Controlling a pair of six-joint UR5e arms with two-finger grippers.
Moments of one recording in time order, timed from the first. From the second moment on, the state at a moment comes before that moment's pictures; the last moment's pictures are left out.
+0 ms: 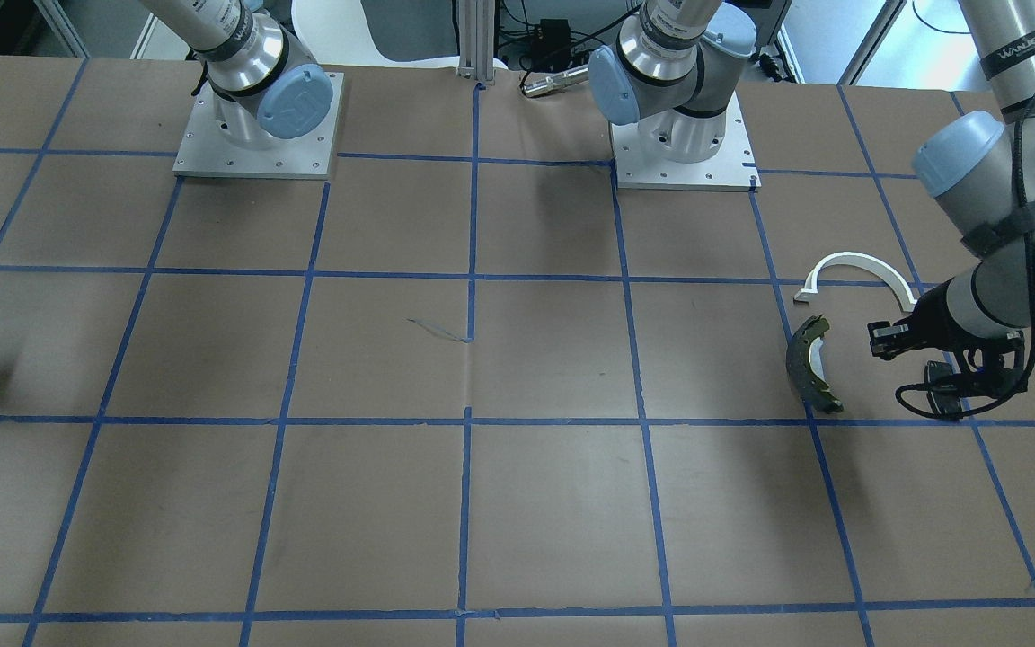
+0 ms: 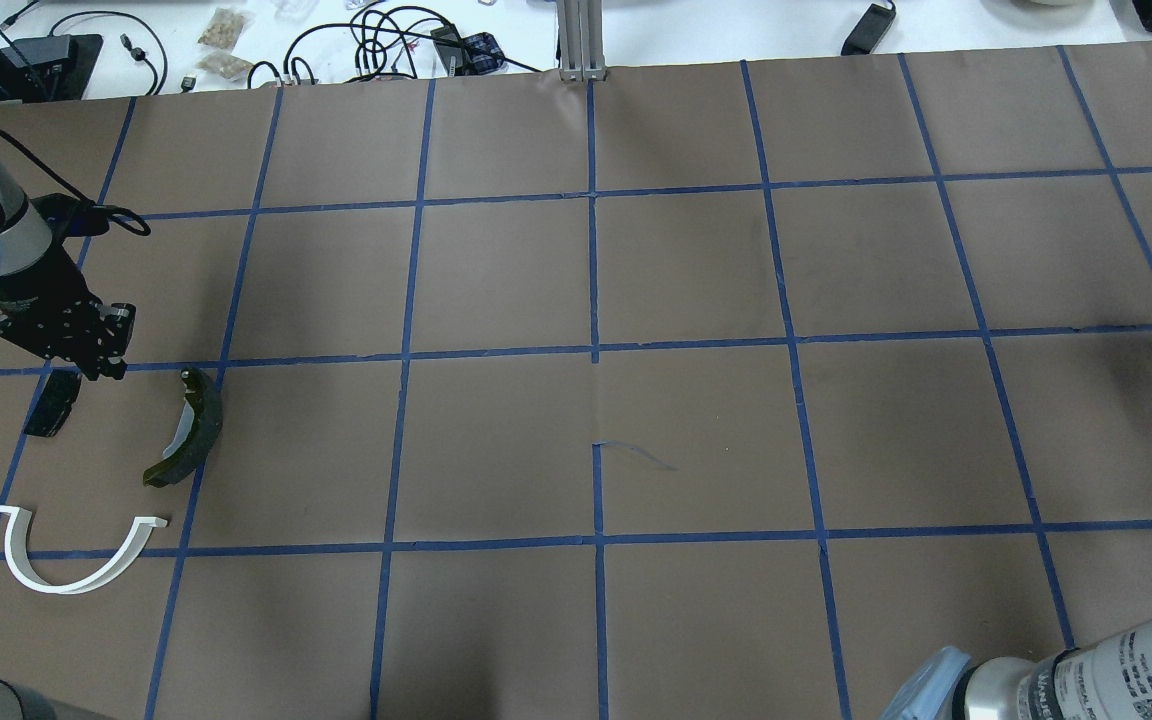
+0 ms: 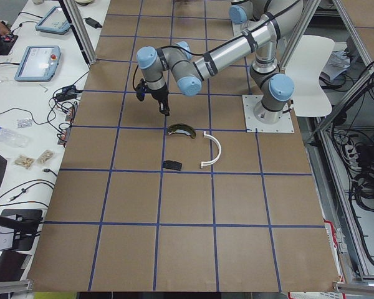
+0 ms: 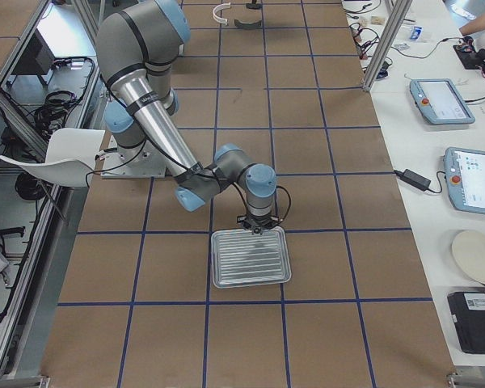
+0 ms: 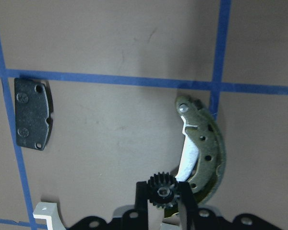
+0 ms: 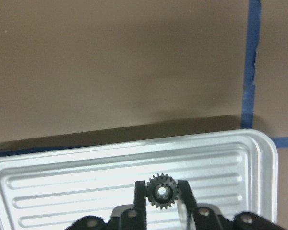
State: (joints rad) left arm -1.07 -1.85 -1.80 -1.23 1.76 0.41; right arm 0.71 -1.19 1.83 -2.30 -1.59 -2.36
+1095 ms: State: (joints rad) left arm -1.04 -1.87 -2.00 -0.96 1.75 0.45; right arm 1.41 -1.31 1.85 -2.22 -1.59 -0.90
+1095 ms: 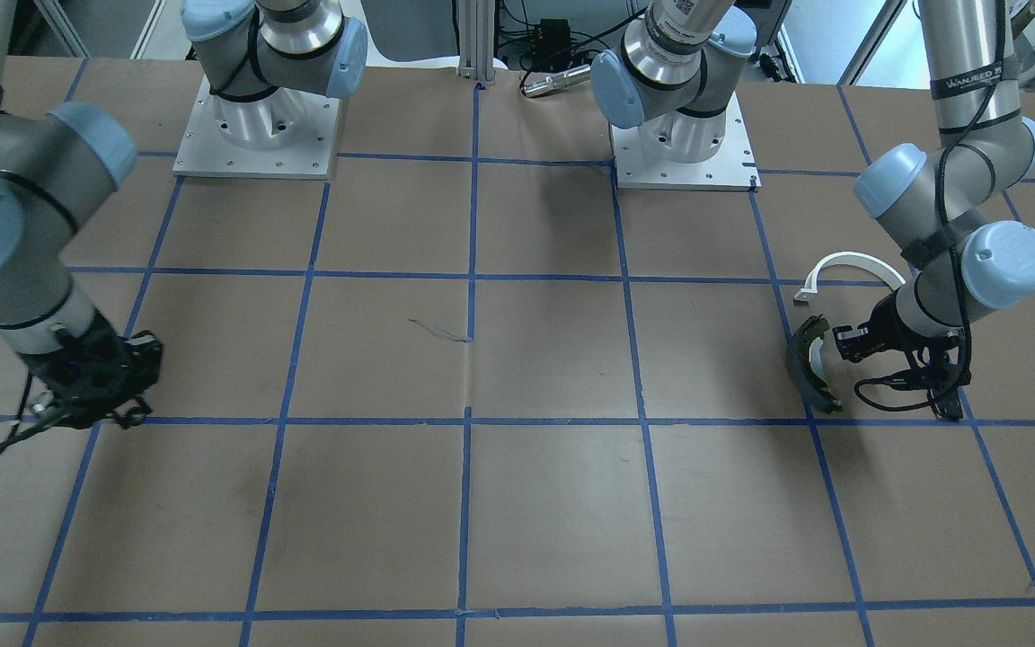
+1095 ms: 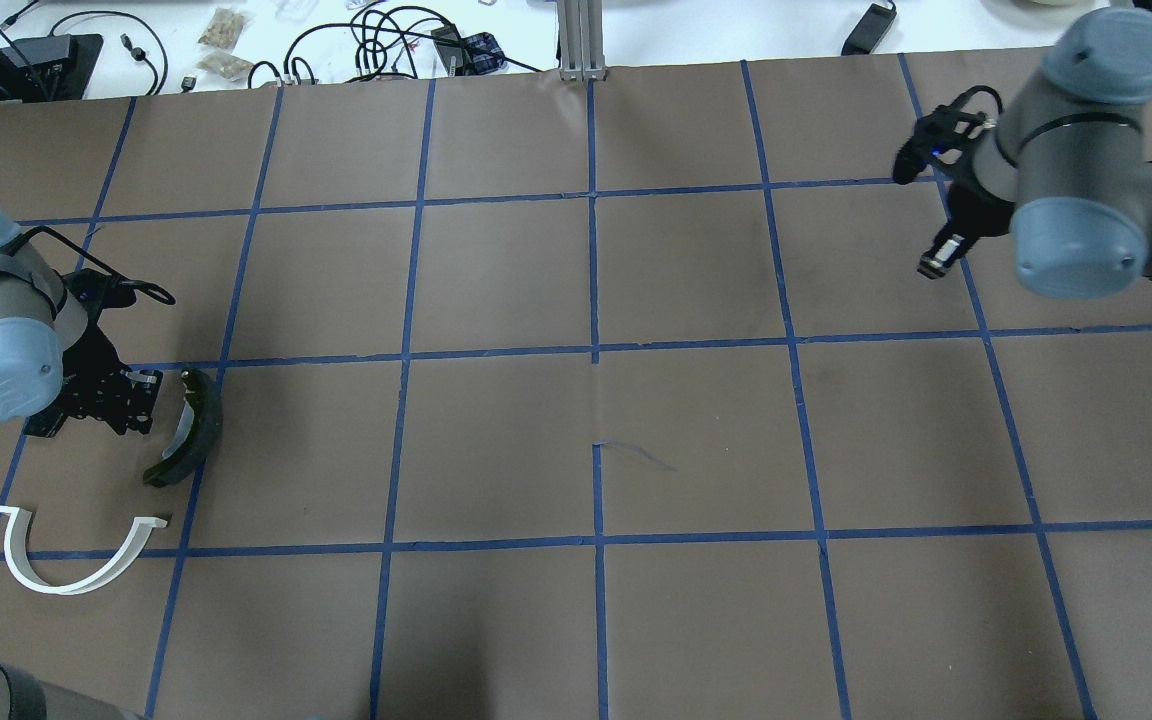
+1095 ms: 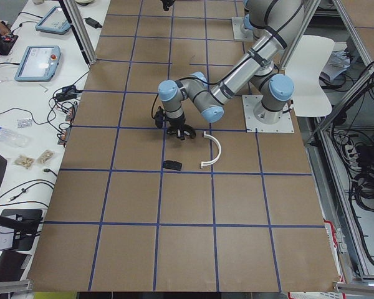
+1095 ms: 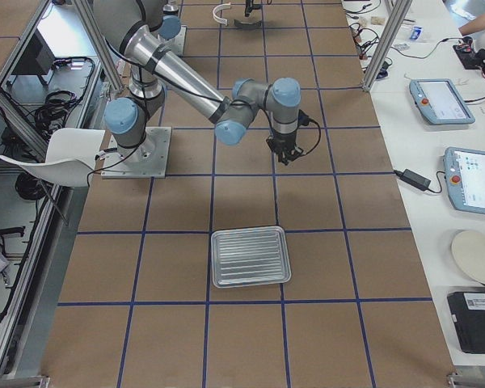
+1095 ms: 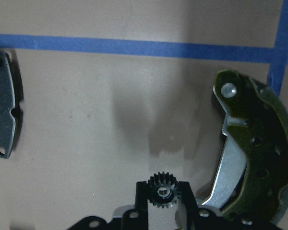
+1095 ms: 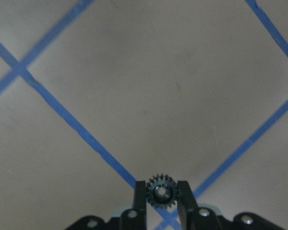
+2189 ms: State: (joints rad) left arm -1.06 -1.84 -1.94 -1.00 1.71 0.44; right arm 2.11 -1.08 1.74 -2.28 -1.54 0.34
